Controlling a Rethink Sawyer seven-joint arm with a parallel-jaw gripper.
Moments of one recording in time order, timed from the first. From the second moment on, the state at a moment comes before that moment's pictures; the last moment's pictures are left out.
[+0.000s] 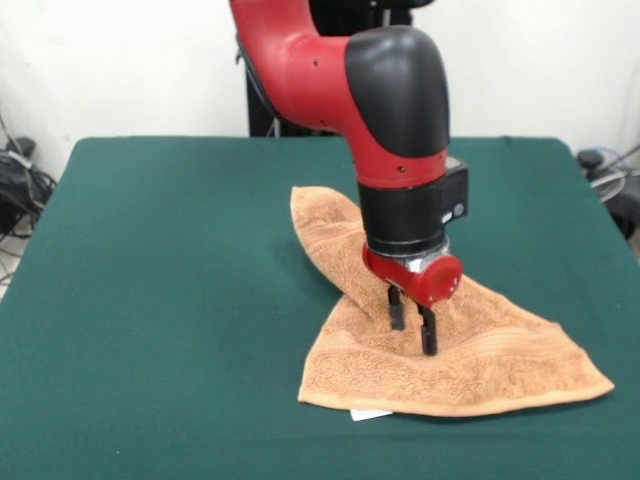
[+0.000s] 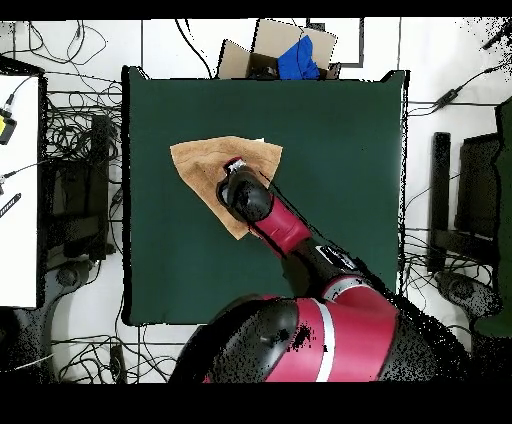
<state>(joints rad) -0.38 -0.38 0.28 1.82 0.48 -0.08 2.00</state>
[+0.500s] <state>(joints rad) -0.36 -0.38 0.28 1.86 0.50 -0.19 2.10</state>
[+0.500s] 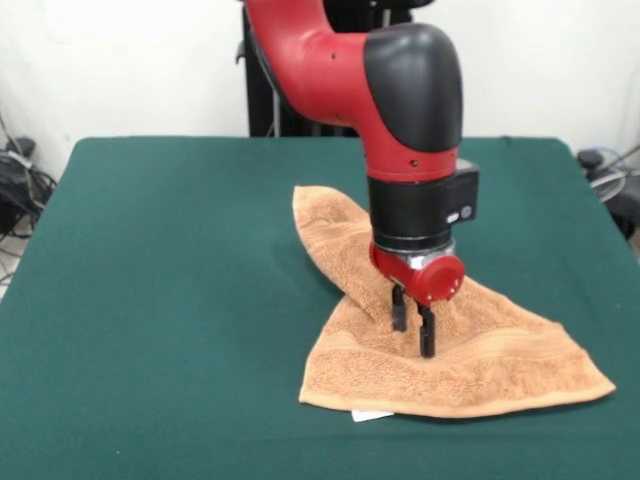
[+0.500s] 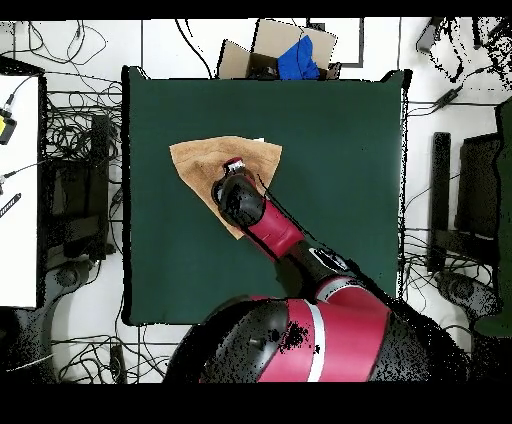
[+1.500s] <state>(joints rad) -0.22 -0.42 0.28 1.91 0.70 -0.26 2.16</state>
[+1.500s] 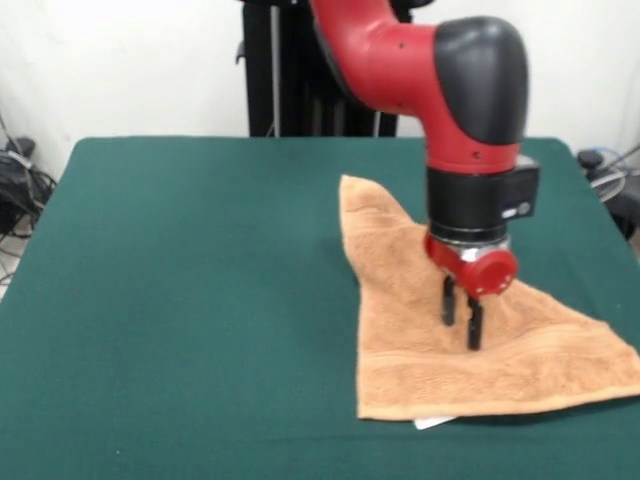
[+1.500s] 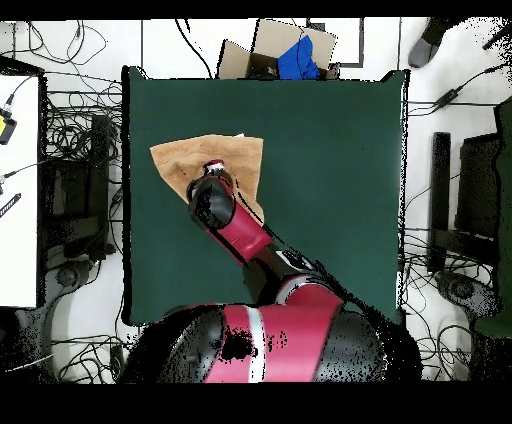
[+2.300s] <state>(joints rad) 0.04 -0.46 -0.11 1.69 0.67 0.51 2.16</state>
